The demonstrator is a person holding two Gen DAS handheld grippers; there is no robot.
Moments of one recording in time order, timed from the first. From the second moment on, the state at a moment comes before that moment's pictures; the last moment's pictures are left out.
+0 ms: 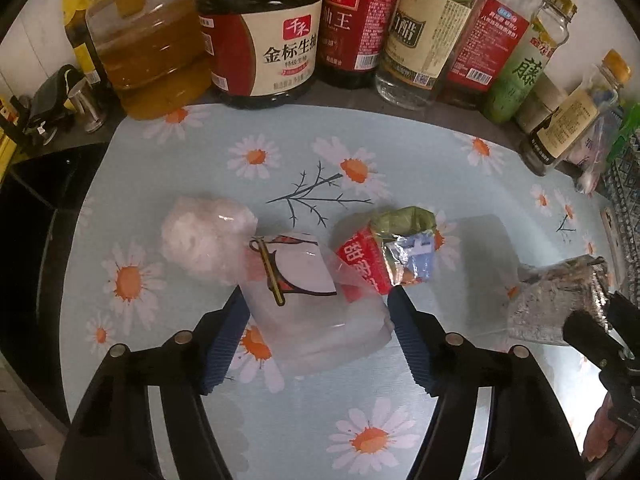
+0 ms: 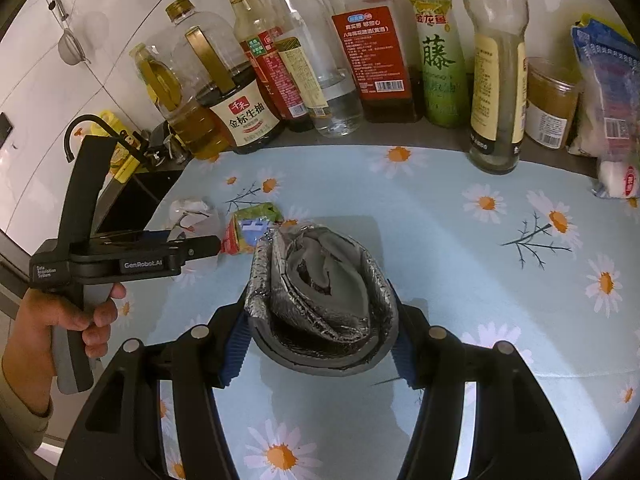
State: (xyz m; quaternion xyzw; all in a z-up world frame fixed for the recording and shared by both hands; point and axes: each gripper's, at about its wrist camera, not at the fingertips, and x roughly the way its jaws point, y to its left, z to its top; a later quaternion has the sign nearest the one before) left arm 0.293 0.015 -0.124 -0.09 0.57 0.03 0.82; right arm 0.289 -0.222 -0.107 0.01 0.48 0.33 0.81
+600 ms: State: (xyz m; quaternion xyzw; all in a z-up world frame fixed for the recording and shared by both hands) left arm 0.239 0.012 -0.090 -0.11 0.54 0.01 0.84; right arm 0.257 -0.200 -0.092 -0.01 0.47 0.35 0.81
